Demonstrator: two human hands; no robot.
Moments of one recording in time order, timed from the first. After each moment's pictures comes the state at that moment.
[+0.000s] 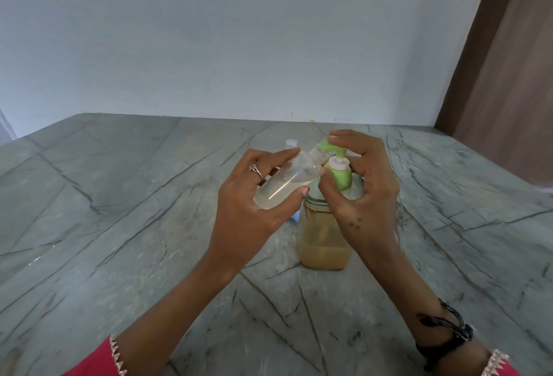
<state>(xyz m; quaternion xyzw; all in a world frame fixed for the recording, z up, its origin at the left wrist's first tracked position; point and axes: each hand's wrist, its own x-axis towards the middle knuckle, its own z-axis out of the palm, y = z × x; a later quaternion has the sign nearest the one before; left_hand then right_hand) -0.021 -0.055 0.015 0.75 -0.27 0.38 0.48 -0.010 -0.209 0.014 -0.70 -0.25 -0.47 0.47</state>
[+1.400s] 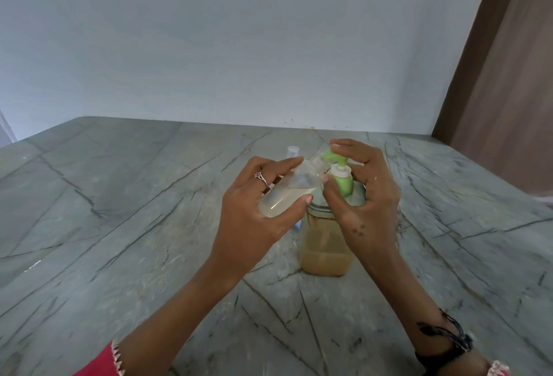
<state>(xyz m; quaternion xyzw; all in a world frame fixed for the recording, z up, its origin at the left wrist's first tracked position) -0.022 -0.054 0.016 0.74 -0.28 0.39 0.47 -0.008 -0.209 0.012 -0.71 -0.24 -0.48 0.45</state>
